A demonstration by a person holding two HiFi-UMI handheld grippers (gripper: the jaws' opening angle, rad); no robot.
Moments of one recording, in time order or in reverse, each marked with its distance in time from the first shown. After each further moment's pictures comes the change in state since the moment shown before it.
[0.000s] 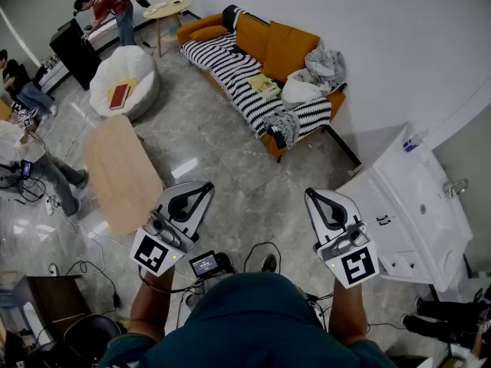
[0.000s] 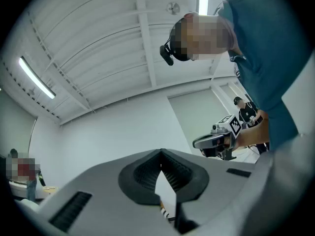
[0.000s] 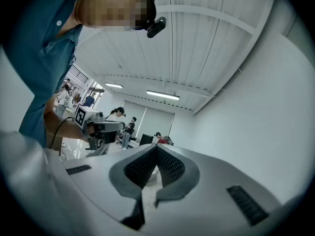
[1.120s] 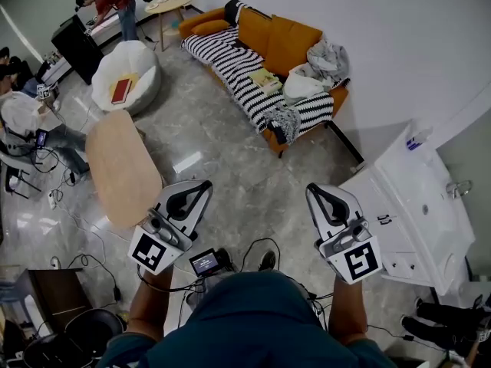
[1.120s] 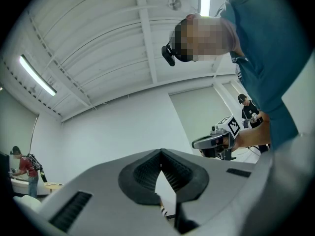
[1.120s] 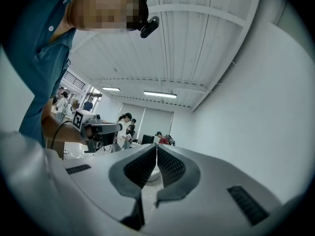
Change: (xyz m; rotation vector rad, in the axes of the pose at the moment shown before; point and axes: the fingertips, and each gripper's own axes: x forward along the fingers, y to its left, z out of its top) left arm 0.021 -0.014 -0.011 -0.015 0.038 0.017; right arm -0.013 -0.030 -0.018 0.078 0.004 0.011
